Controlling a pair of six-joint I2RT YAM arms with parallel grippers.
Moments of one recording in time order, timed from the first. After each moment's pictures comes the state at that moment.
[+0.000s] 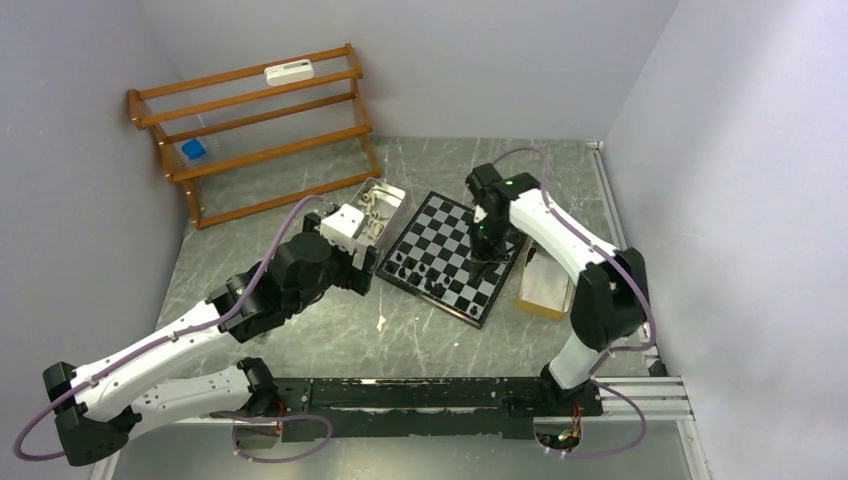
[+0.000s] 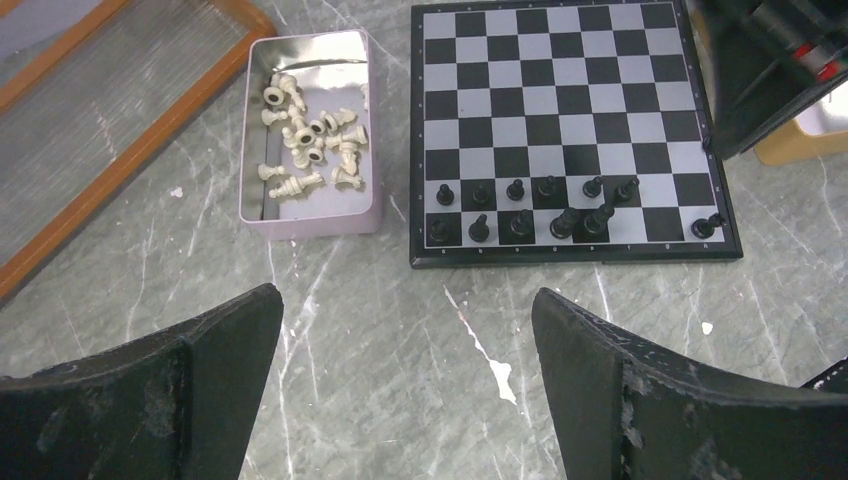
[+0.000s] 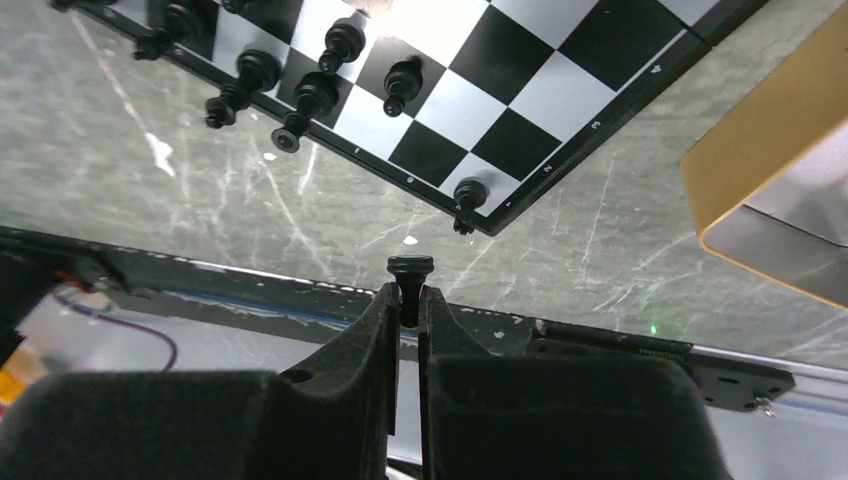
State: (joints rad) left arm -0.97 0.89 0.89 -0.42 -0.43 -0.14; right arm 0.43 1.63 1.36 -1.18 -0.19 0.45
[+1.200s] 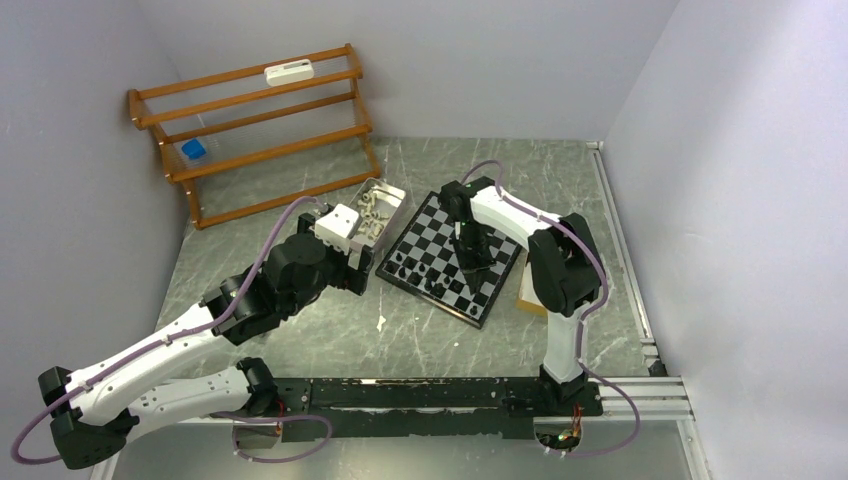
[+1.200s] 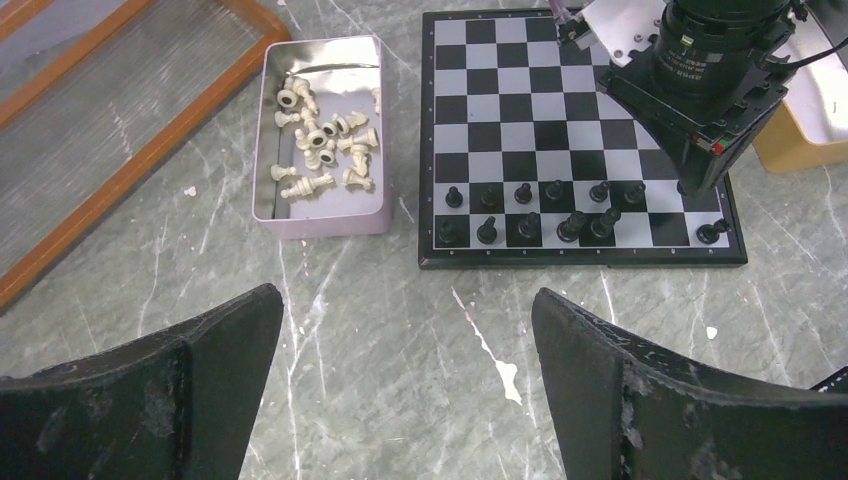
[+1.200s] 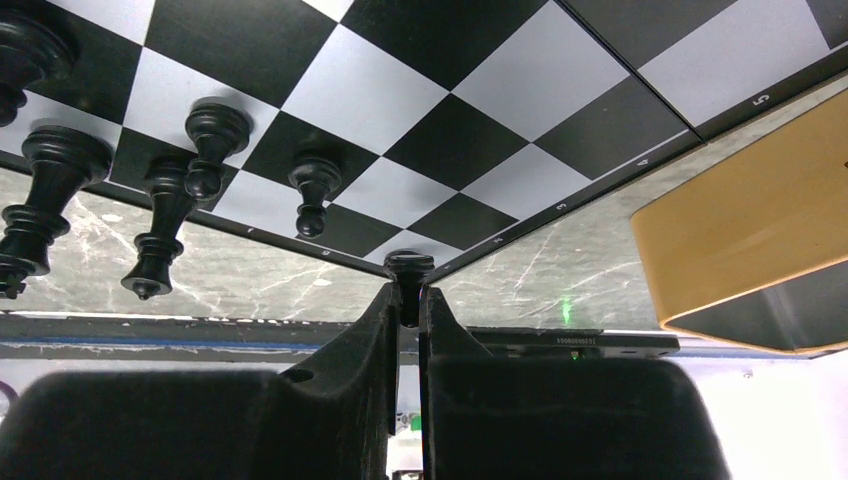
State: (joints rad) left arm -0.97 0.85 0.89 -0.44 -0.45 -0.14; right arm 0.54 1.96 1.47 -1.26 -0.04 0.34
